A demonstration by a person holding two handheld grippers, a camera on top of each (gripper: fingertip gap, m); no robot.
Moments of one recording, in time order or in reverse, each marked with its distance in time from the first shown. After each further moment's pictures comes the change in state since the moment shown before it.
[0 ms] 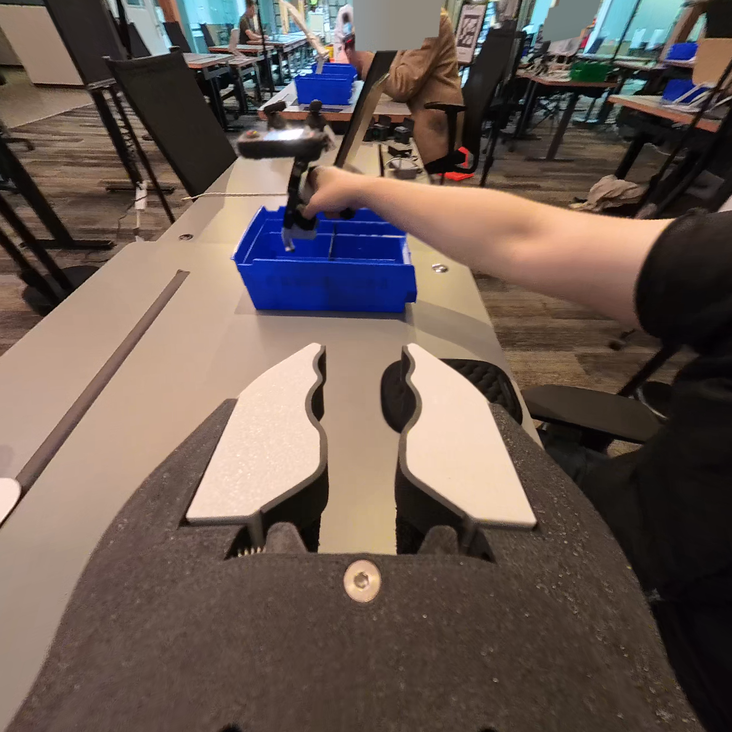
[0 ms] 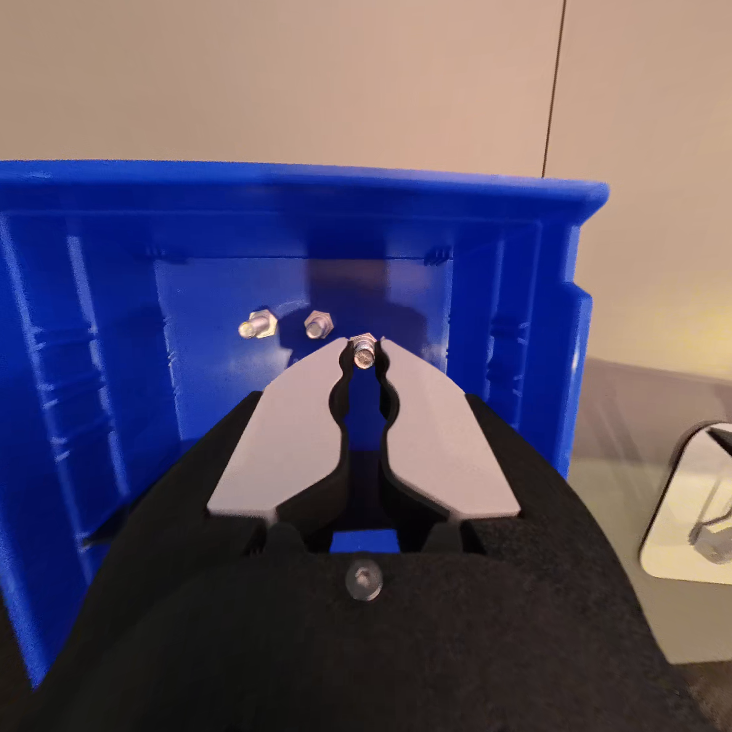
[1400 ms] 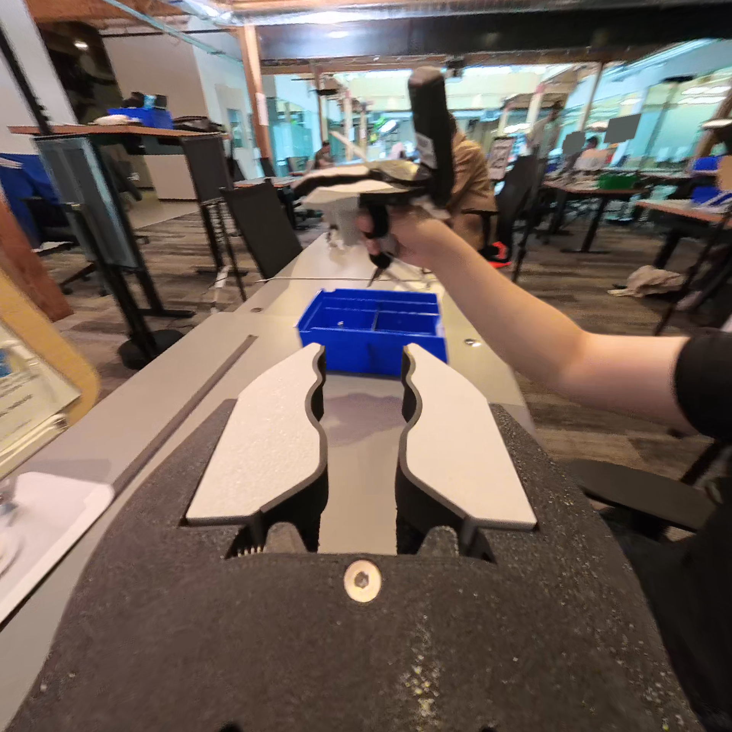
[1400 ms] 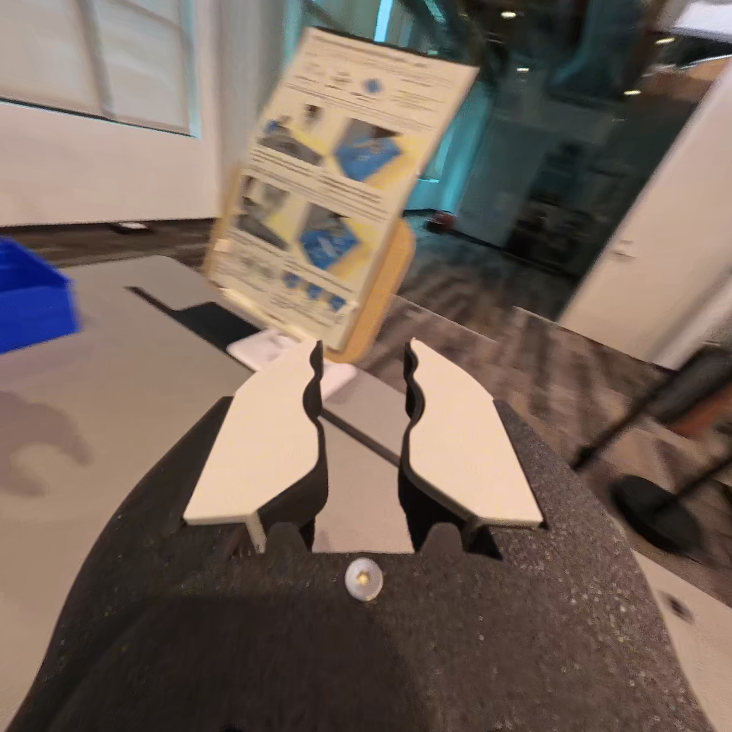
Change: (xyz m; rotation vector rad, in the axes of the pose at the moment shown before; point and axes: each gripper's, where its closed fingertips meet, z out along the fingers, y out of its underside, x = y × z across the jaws) left arm -0.016 -0.042 -0.057 0.222 -0.160 0.017; right arm -0.257 -0.080 -0.287 1.219 -0.341 -0.489
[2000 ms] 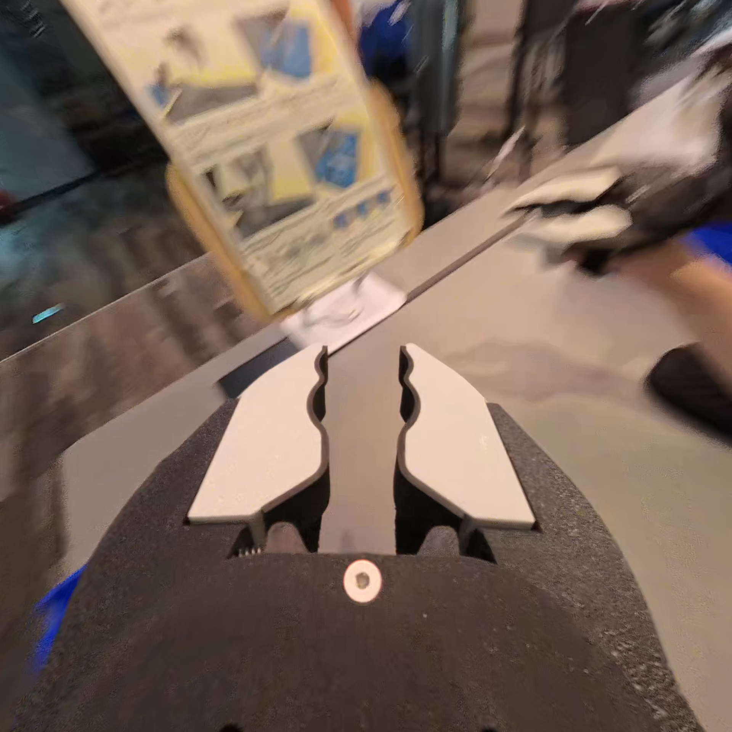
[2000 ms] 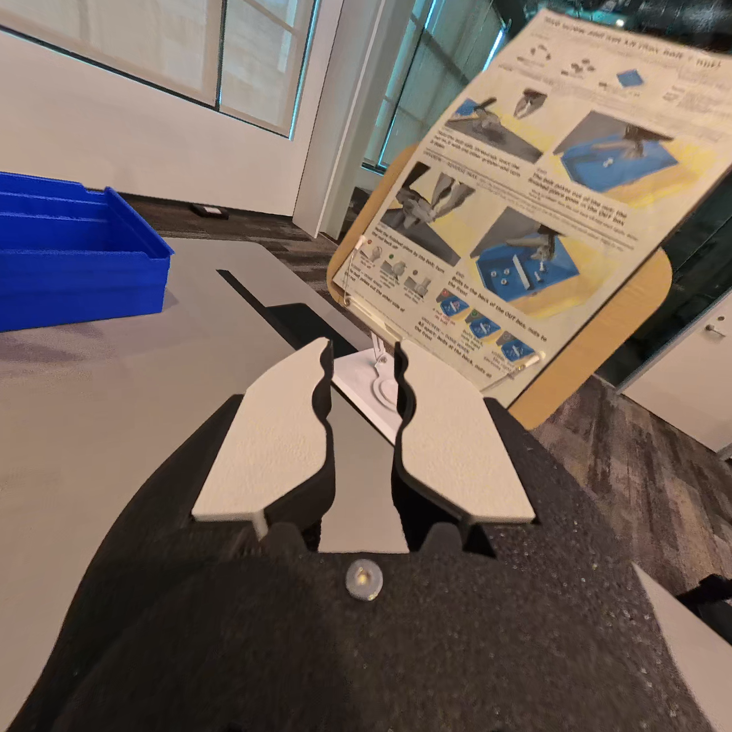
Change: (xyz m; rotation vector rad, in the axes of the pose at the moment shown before) left arm -0.081 -0.003 -0.209 -0.348 -0.781 0.046; right arm -0.181 0.043 0.125 0.051 -0.176 -0.132
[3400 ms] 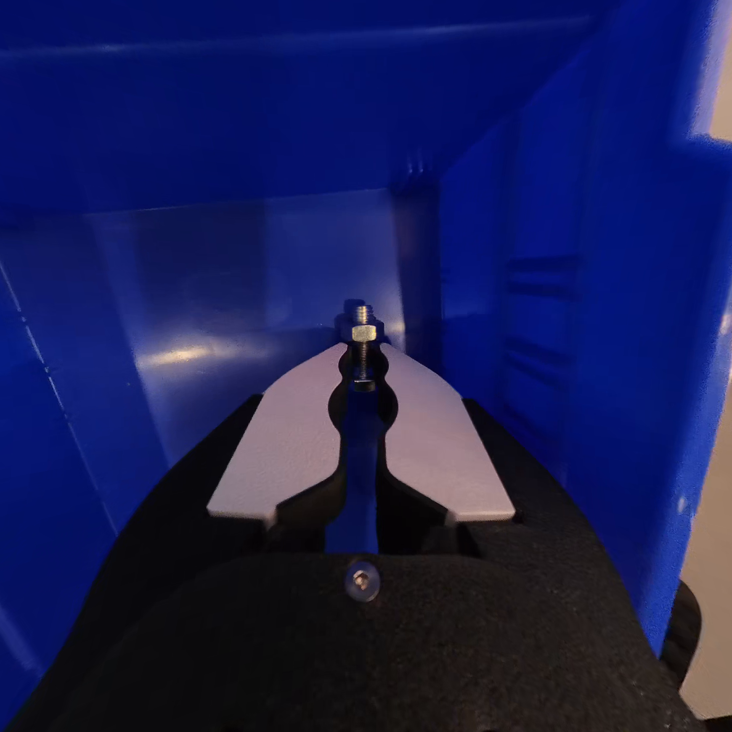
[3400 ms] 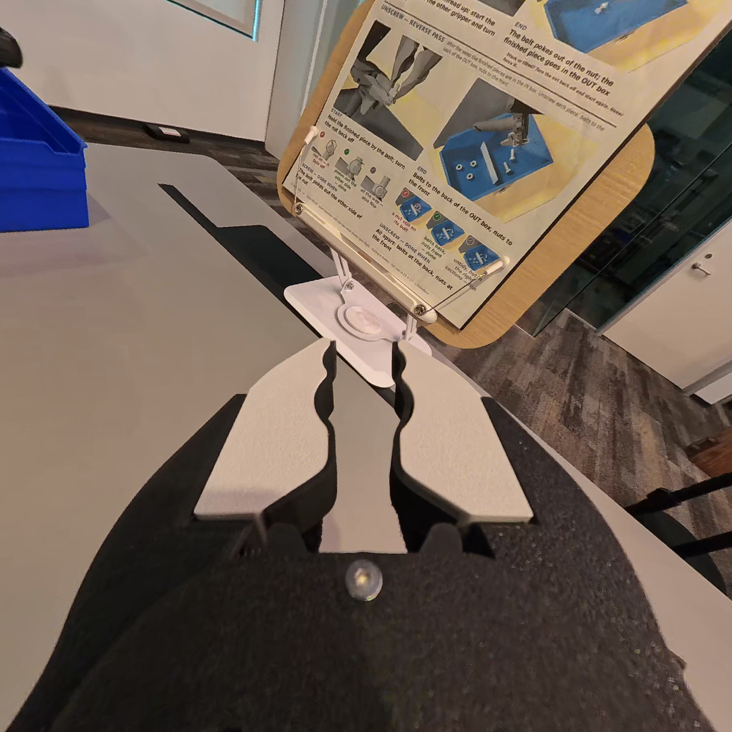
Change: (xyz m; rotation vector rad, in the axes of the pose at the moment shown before) left arm -0.120 0.324 0.062 -0.963 -0.234 -0.623; right arm 0.042 0.063 -0.018 -0.165 0.038 -0.005
